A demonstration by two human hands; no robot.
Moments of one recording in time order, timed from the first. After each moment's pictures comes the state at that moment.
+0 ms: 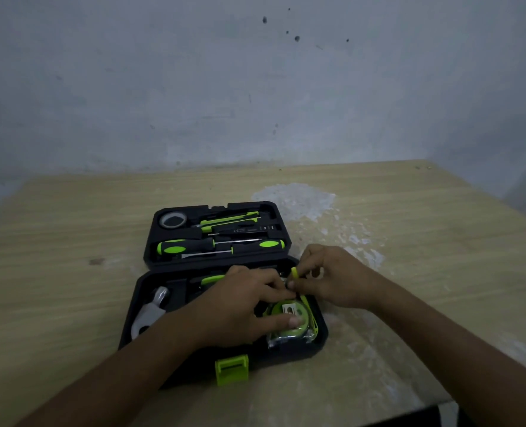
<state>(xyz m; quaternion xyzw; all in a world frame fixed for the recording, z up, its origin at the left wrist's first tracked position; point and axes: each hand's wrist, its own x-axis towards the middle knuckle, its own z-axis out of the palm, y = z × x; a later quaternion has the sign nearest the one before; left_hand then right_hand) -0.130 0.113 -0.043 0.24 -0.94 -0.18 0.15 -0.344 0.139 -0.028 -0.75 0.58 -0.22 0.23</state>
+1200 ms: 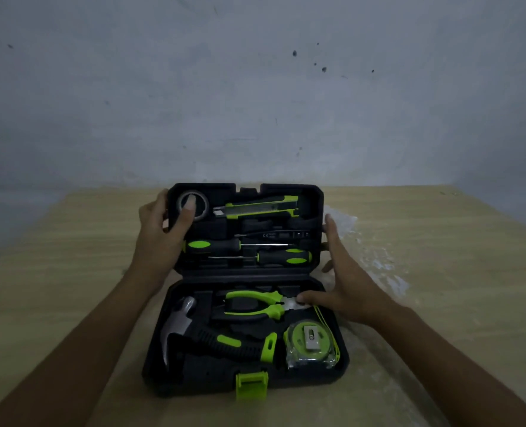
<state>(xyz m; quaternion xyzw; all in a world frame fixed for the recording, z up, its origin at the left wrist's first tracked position) -0.040 0.032 -0.010 0.48 -0.61 -0.28 0.57 -0.339 0.112 -0.043 -0.75 0.54 -0.32 0.20</state>
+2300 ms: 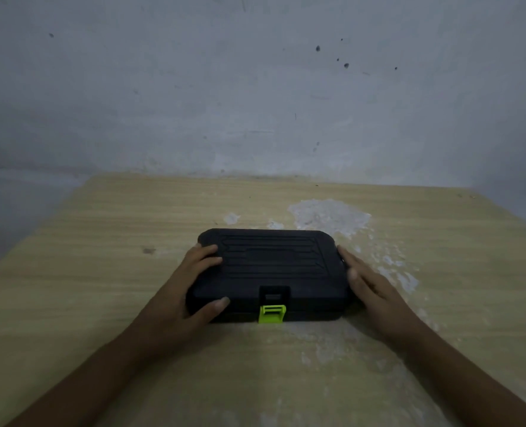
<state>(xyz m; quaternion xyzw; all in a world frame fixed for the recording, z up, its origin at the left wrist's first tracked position) -0.009 0.127 -0.070 0.38 -0.79 -0.23 0.41 -0.344 0.159 -0.053 -0.64 0.51 -0.43 0.38</state>
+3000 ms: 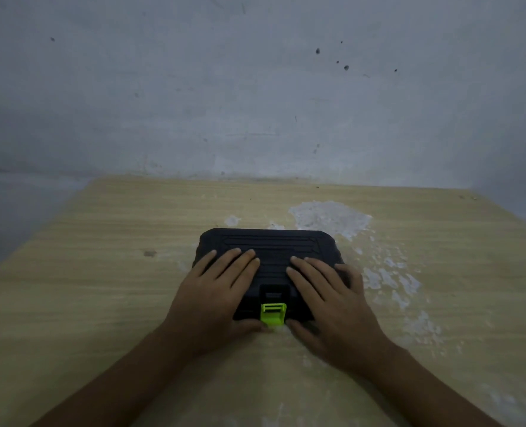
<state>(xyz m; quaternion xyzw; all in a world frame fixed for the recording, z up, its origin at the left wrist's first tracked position) -0.051 0.115 -0.064 0.39 -0.88 0.19 0.19 -0.287 0.165 -0.063 -0.81 0.52 -0.17 -0.20</state>
